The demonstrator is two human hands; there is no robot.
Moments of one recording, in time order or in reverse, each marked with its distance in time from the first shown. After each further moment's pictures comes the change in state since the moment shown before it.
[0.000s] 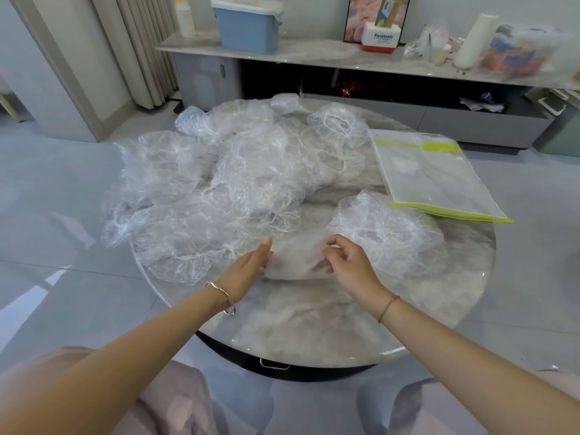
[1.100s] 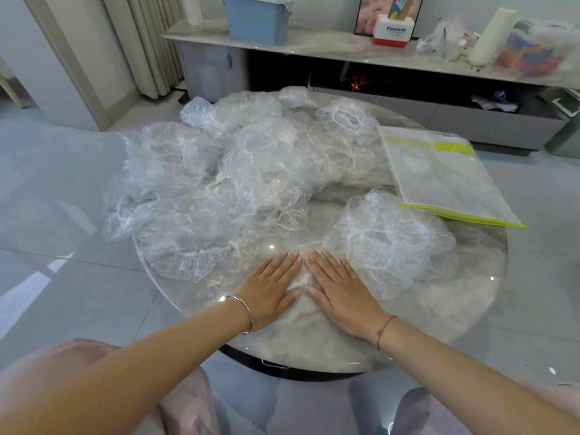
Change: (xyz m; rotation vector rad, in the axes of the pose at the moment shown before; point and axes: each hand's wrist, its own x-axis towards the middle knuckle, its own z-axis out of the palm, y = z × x) left_hand 0.007 -0.031 0.029 1.101 -0.088 0.374; right_hand -0.005 0.057 0.008 -1.116 -0.304 -0.393
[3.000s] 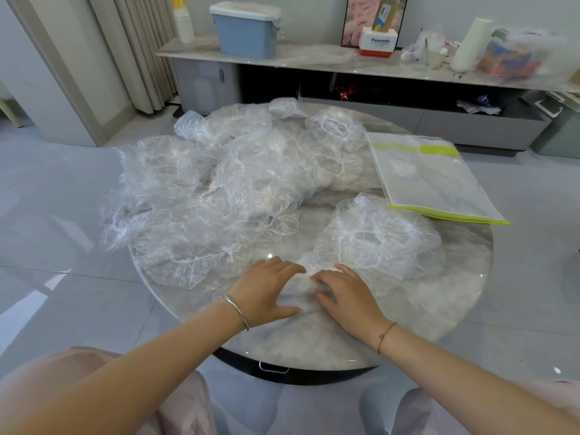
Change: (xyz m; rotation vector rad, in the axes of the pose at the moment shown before) left_hand 0.000 0.009 -0.027 -0.079 0.285 0.172; right_hand -0.018 -0.001 -0.020 0.250 0.275 0.043
